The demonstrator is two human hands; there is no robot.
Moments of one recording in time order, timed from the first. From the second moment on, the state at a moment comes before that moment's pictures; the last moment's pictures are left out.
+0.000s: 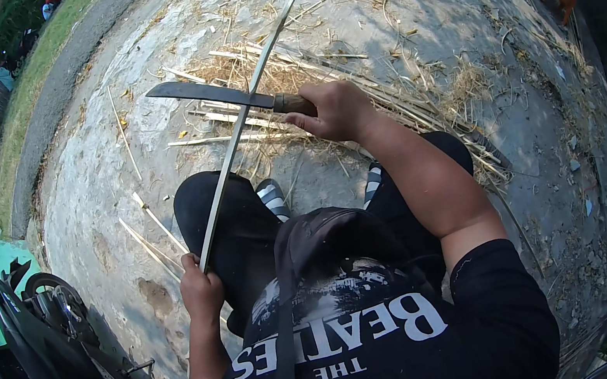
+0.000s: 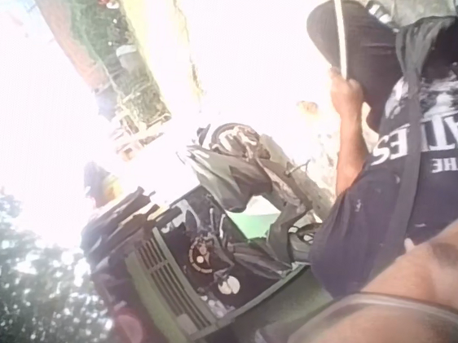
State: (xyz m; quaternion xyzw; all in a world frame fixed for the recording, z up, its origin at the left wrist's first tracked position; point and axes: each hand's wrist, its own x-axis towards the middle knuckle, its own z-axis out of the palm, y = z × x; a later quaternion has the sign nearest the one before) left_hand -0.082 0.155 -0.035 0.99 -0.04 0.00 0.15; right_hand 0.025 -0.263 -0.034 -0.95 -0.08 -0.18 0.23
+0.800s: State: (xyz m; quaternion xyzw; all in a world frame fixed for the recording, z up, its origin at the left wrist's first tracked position) left_hand -0.083 0.161 -0.042 0.98 -0.02 -0.01 0.20; right_hand 0.026 -0.256 -0.032 -0.91 -0.29 -0.23 0.19
